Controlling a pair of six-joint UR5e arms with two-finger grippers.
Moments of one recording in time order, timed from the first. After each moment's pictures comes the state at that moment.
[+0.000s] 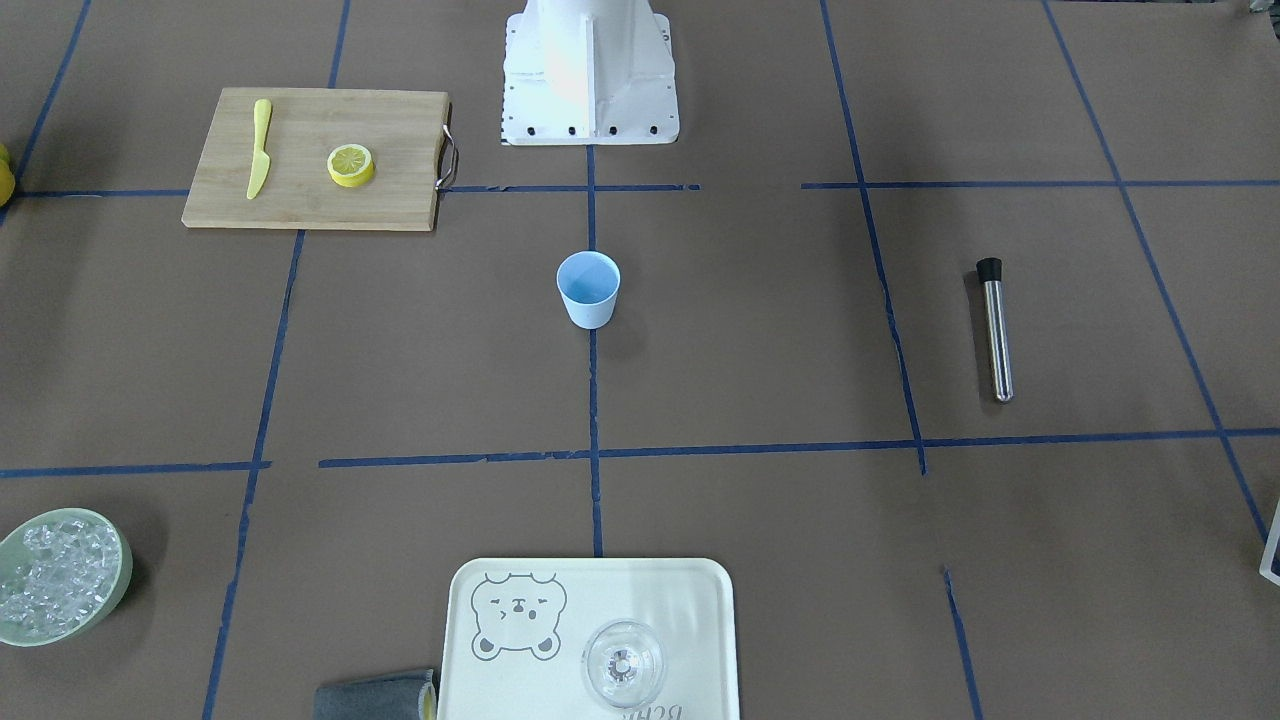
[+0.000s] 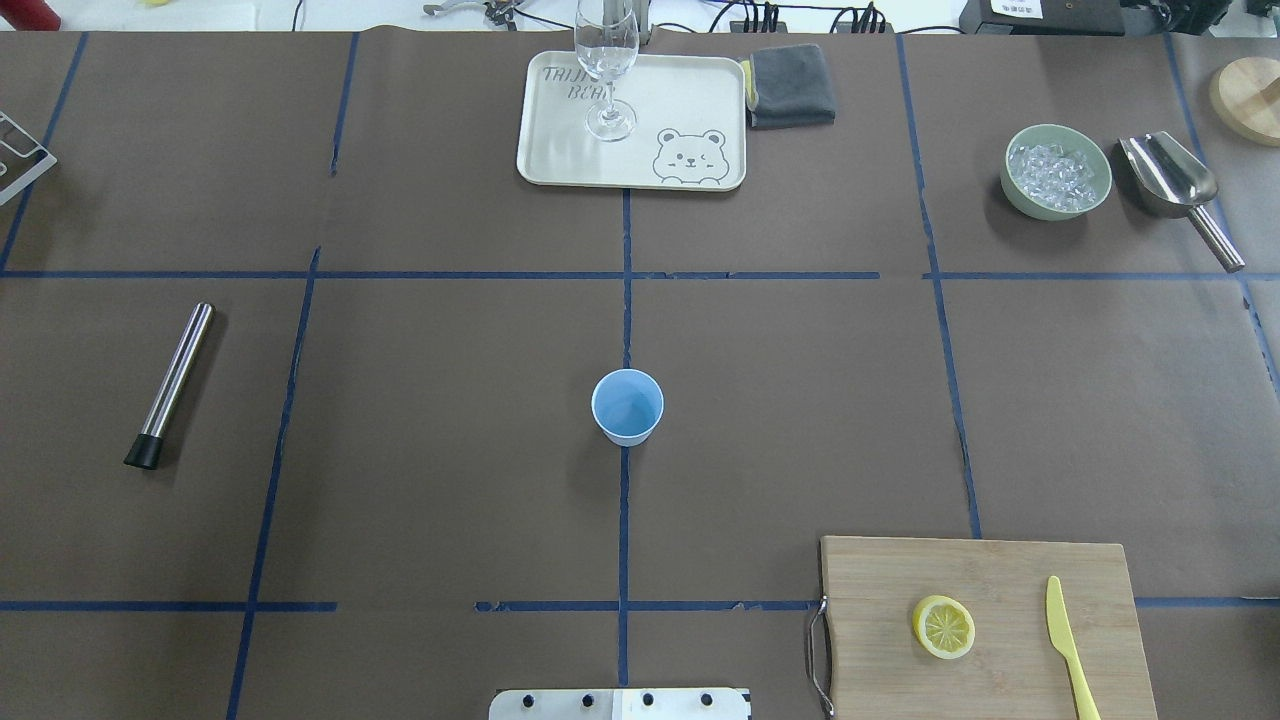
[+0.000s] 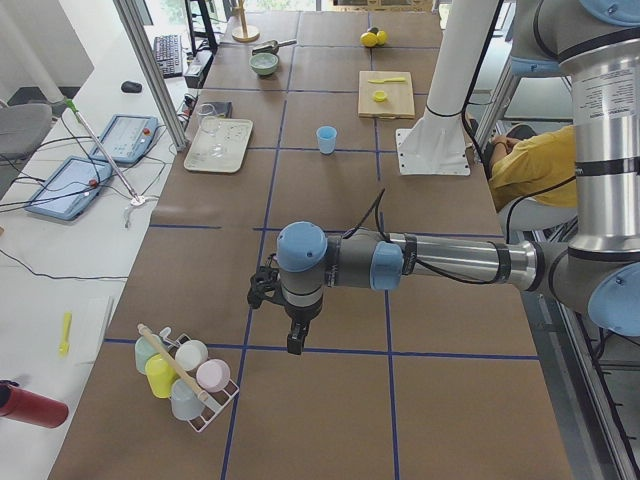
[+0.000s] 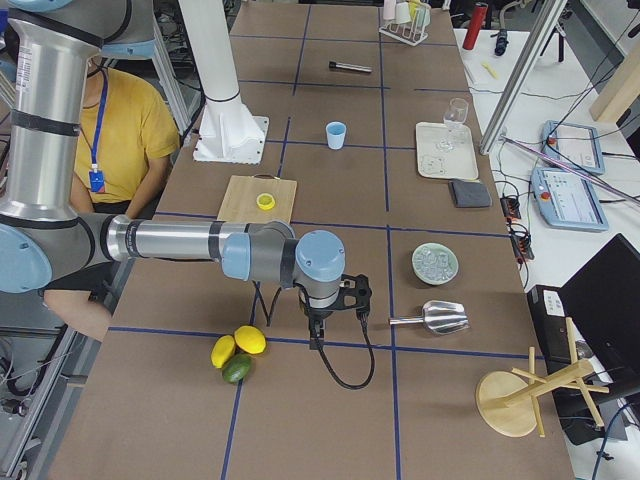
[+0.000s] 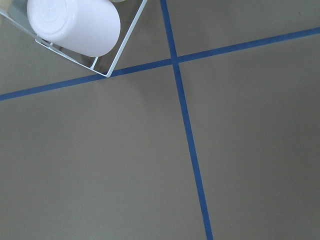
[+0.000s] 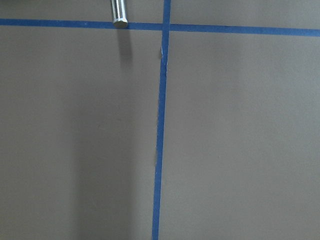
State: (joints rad) left arm -1.58 -1.40 -1.81 -1.56 -2.31 0.16; right arm 1.60 -1.79 1.82 -1.66 2.37 -0.10
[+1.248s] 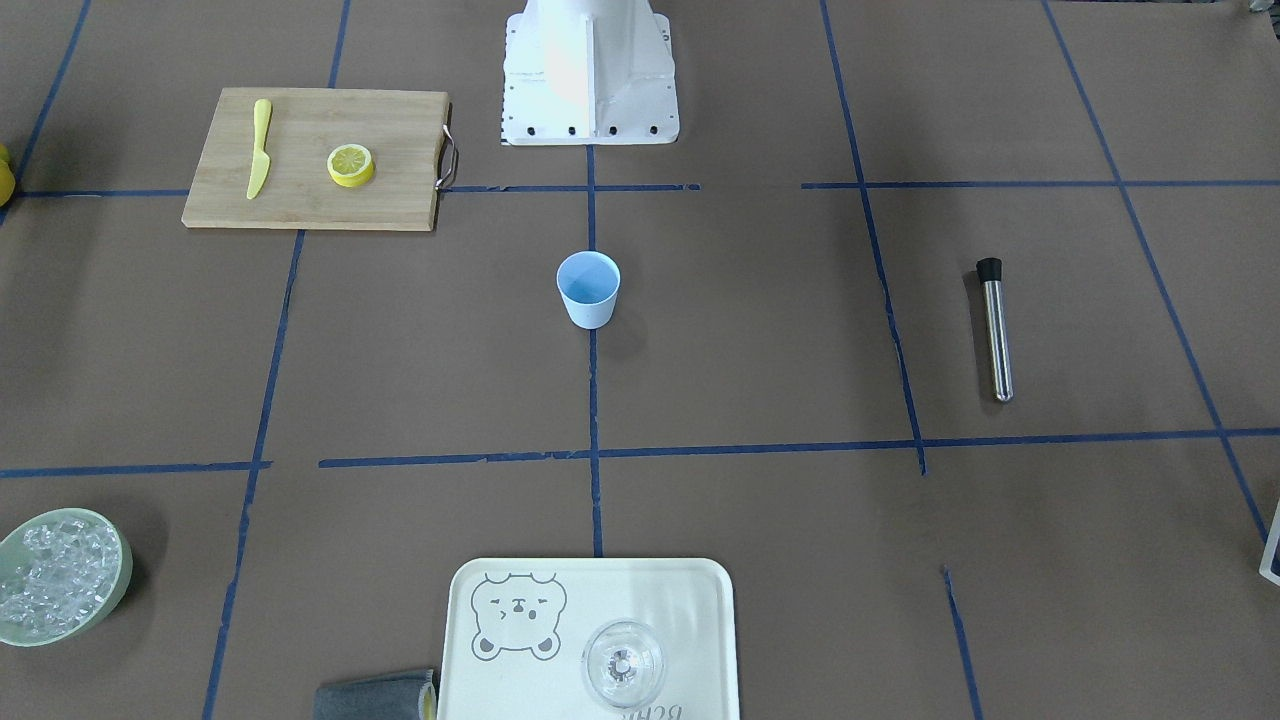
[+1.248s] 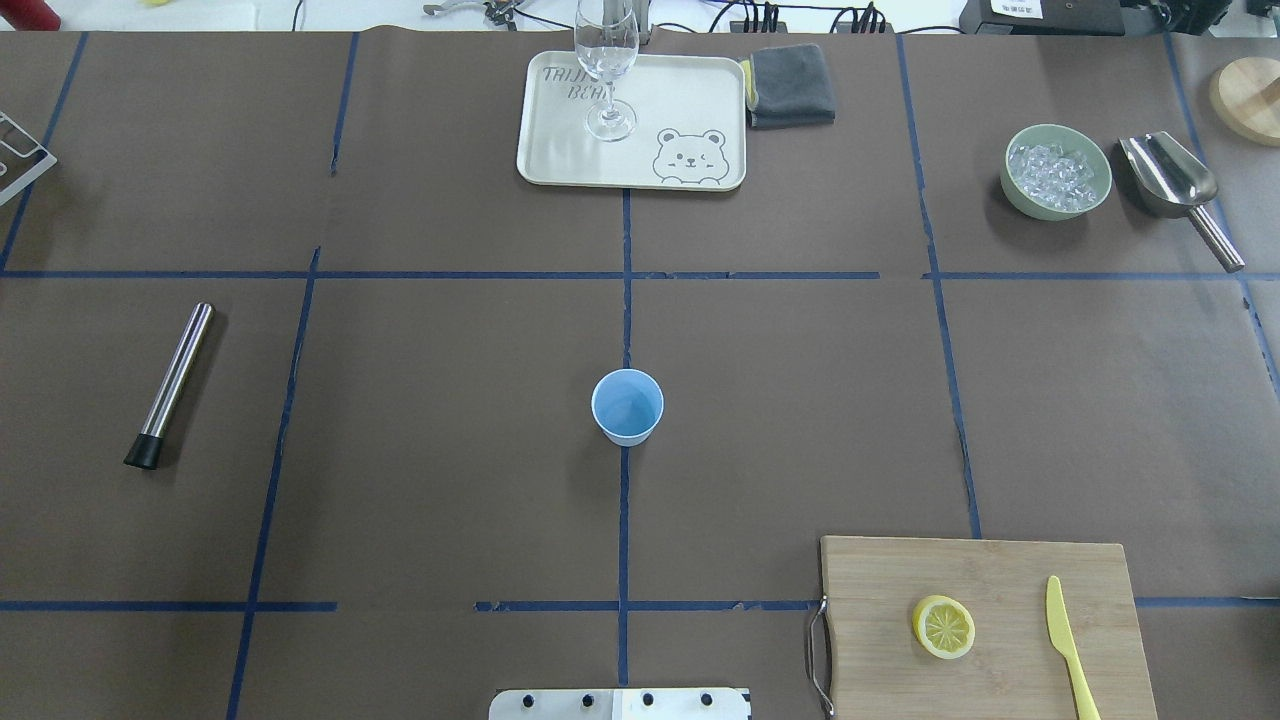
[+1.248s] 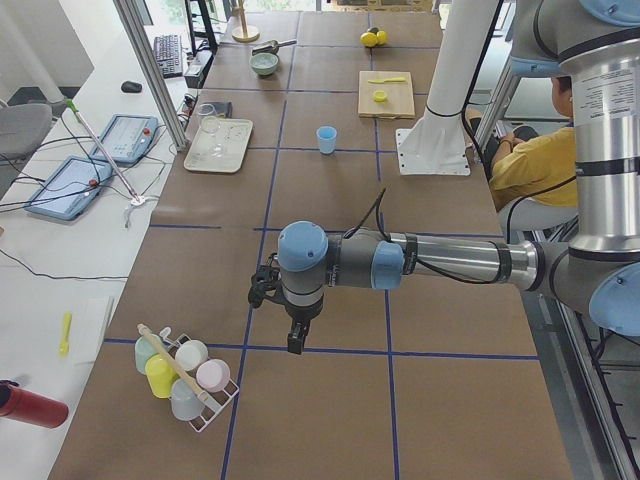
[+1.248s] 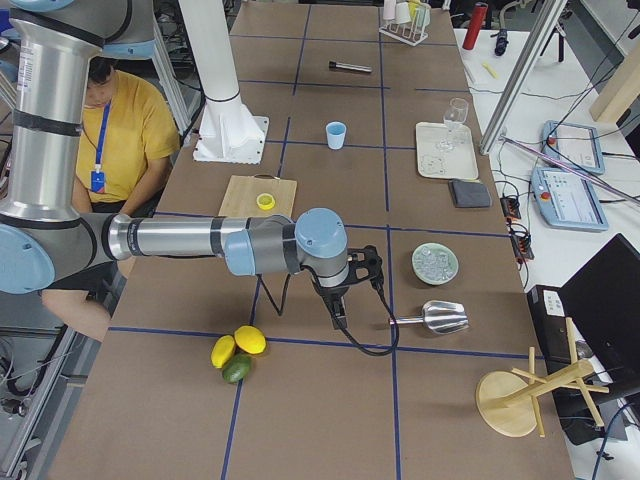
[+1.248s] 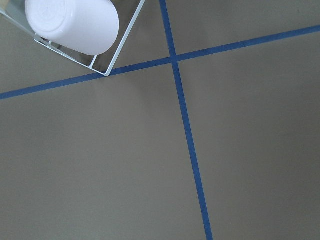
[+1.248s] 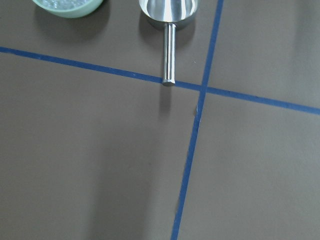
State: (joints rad) left arm -1.58 -1.40 -1.81 -1.56 -2.32 0.17; right arm 1.58 -1.79 1.84 -1.41 2.41 -0.09
